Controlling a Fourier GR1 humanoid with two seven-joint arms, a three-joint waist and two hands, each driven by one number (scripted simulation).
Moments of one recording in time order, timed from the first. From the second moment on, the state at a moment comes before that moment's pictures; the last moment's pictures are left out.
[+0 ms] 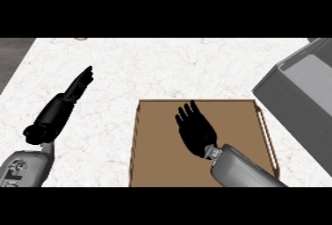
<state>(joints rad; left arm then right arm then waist) -0.21 0.33 -0.07 -1.51 -0.05 -0.14 -0.10 -0.54 -0.24 0.83 -1.33 1.40 0.57 0.22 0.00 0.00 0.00</state>
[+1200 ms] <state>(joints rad) -0.22 0.31 -0.03 -1.53 -0.08 -0.17 -0.09 -0.54 -0.16 0.33 -1.25 1.19 0.19 0.06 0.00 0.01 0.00</state>
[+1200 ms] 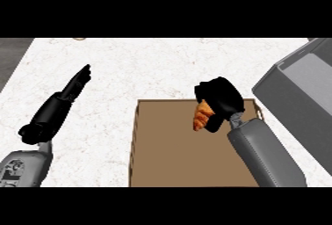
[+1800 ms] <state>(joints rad) -0.20 0.29 -0.03 -1.54 -0.09 -0.18 -0.08 -0.65 -0.21 0.05 -1.43 1.10 0.16 0.19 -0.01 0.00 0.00</state>
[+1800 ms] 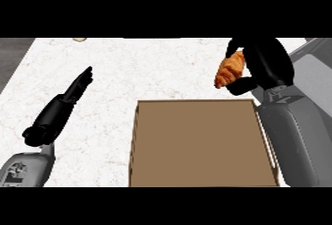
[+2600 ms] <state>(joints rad) -0.22 0.28 -0.02 -1.55 -0.10 -0.20 -0.06 -0.78 -0.47 -0.36 -1.19 1.00 0.06 0.25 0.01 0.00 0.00</state>
